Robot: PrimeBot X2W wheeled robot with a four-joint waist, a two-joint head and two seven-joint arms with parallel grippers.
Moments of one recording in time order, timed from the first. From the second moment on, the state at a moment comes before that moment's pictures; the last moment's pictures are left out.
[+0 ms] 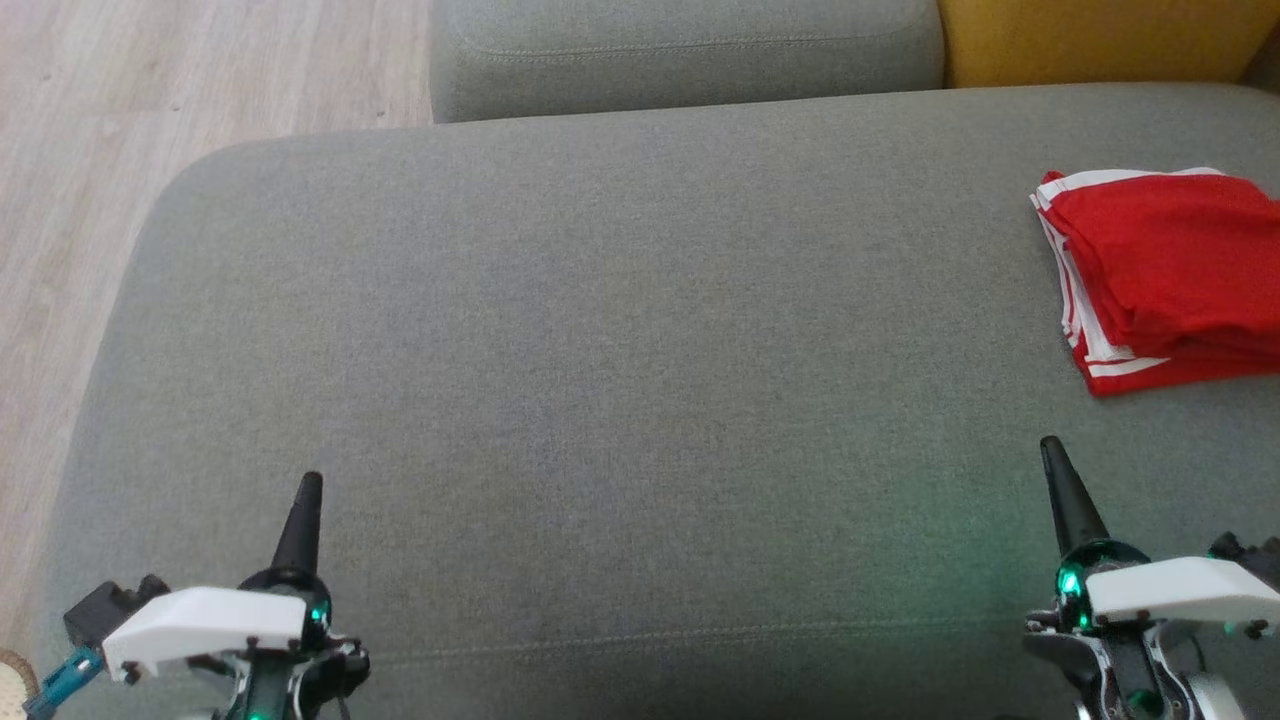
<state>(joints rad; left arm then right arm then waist) 0.01 0.07 -0.05 0.23 -1.33 -0.06 -0.01 -0.02 -0.06 -0.06 0.25 1.33 0.13 0.00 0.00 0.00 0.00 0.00</state>
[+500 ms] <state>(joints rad) -0.02 0.07 -0.01 0.26 -1.51 -0.10 0.03 -0.04 -0.06 -0.08 0.26 1.50 0.13 0.04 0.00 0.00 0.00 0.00</state>
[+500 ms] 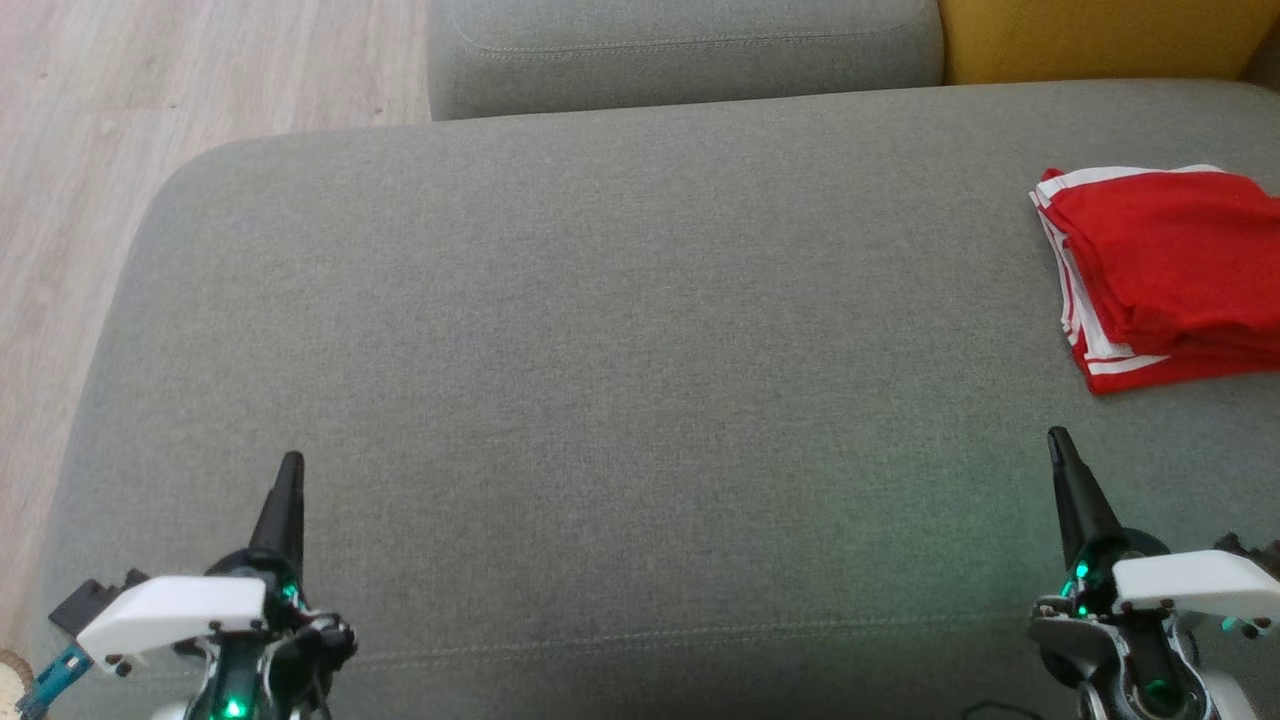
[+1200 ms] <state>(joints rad) -0.05 0.07 0.03 0.27 -1.65 -0.12 0.07 -0.06 -0.06 -0.09 0.28 1.64 0.13 0.08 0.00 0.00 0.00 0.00</state>
